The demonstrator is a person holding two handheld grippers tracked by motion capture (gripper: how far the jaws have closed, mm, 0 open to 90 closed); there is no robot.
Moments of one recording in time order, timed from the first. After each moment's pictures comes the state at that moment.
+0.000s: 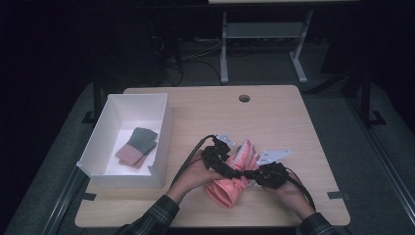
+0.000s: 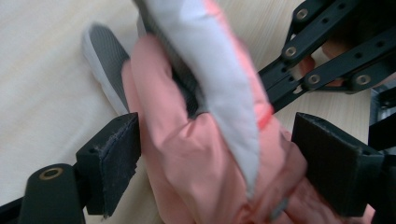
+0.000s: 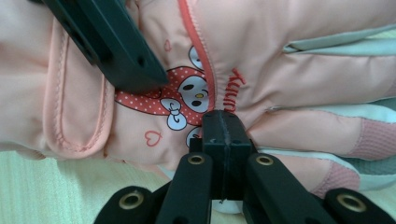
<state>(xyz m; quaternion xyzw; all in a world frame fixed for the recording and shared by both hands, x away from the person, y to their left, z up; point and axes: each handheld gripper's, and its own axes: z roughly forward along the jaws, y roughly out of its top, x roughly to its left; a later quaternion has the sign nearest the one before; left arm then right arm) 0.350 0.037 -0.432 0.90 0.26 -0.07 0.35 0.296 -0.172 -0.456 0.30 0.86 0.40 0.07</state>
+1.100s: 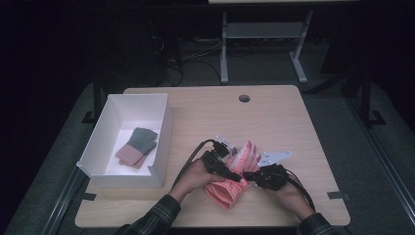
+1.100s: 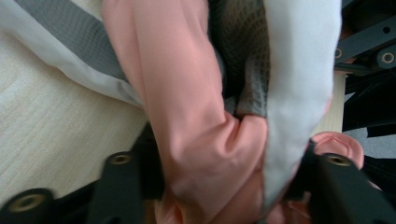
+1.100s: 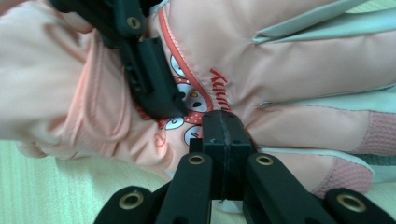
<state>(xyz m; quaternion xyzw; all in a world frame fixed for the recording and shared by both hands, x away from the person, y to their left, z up) 0.364 0.041 -0.458 0.89 0.28 -0.18 0.33 0.295 -0.174 -0.462 0.30 0.86 0.41 0.06</state>
